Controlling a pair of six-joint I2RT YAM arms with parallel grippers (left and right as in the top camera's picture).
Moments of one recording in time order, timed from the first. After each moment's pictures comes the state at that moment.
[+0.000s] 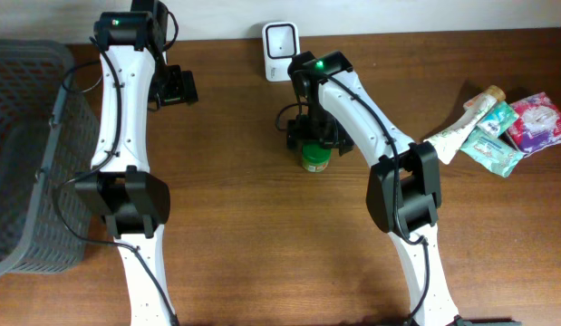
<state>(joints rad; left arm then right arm) -0.05 2.38 2.59 -1.65 -0.12 -0.26 0.41 2.43 2.23 -1.49 -0.06 0.47</state>
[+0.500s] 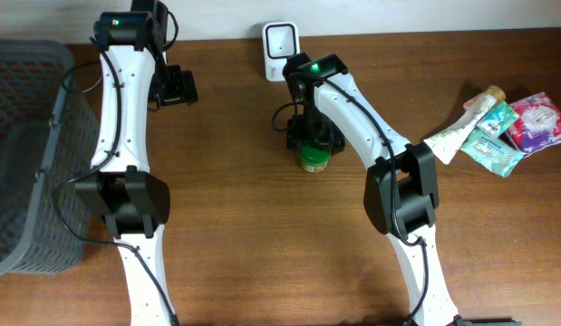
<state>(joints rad) -0.05 2.38 2.59 -1.65 -0.12 -0.26 0.43 2.43 2.23 -1.46 -0.05 0.52</state>
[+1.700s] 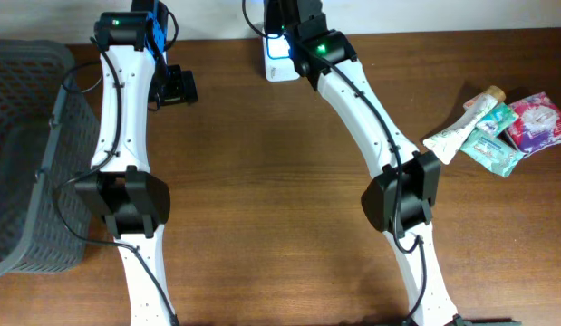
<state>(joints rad) -0.05 2.38 2.59 -1.65 -0.12 -0.26 0.43 2.46 2.51 -0.44 0.22 0.30</state>
